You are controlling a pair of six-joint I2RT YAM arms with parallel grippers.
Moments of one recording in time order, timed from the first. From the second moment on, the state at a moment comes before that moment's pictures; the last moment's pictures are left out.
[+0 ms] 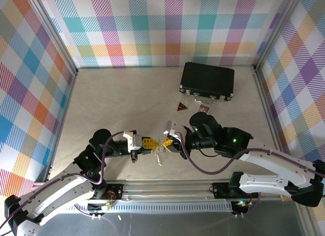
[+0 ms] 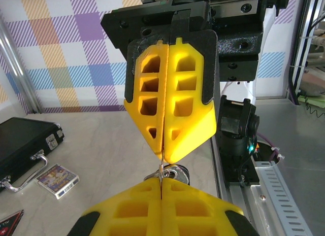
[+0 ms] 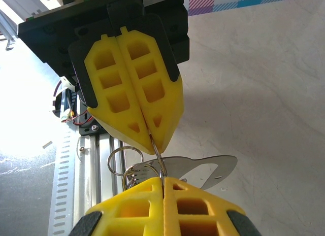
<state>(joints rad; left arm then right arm) -0.80 0.63 0.49 0.10 0.63 0.15 1.09 1.03 1.08 -0.61 -0.27 -0.14</state>
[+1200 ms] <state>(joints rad) -0.80 0.63 0.49 0.10 0.63 0.15 1.09 1.02 1.08 -0.62 -0.31 -0.16</state>
